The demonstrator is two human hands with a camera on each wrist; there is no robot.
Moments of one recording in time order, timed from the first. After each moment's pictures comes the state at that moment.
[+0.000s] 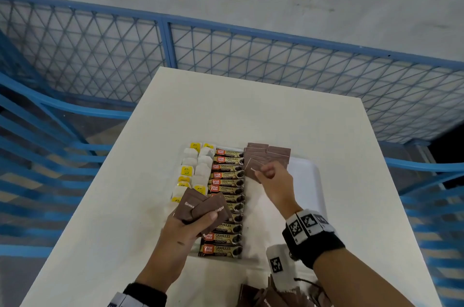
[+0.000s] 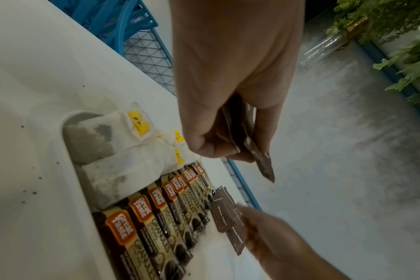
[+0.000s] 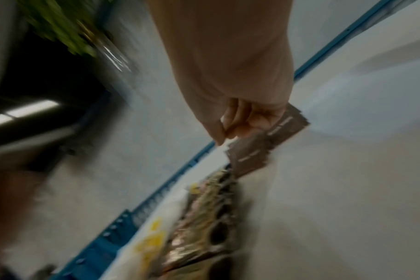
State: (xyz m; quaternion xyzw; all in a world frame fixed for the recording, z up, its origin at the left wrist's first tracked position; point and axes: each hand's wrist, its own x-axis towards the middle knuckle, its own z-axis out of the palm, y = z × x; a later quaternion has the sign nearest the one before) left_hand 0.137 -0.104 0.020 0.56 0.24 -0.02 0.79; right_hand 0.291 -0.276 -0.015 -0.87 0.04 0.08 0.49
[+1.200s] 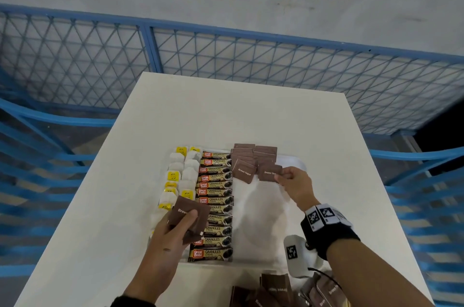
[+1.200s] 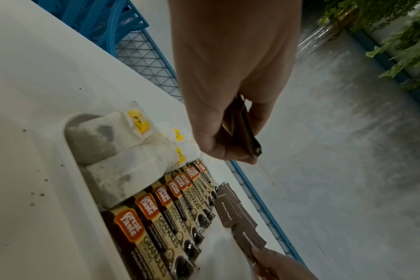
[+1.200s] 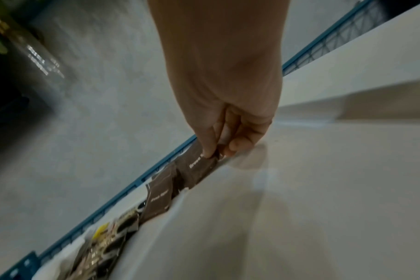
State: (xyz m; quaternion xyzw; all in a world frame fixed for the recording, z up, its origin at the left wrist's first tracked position) left_hand 0.139 -0.111 0.023 0.56 0.28 -0.04 0.78; right_hand 0.318 -0.354 -0.039 -0.85 0.14 0.12 0.50
